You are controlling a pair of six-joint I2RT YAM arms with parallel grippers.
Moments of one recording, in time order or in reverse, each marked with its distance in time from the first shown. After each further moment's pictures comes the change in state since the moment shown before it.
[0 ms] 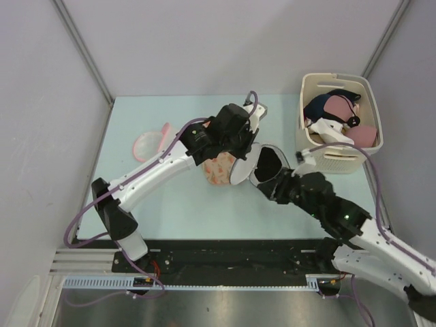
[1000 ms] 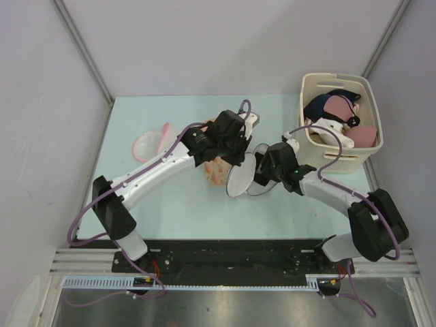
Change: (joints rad) left arm 0.058 -0.011 -0.146 0.002 0.084 -0.066; right arm -0.259 0.743 0.068 0.298 0.081 0.001
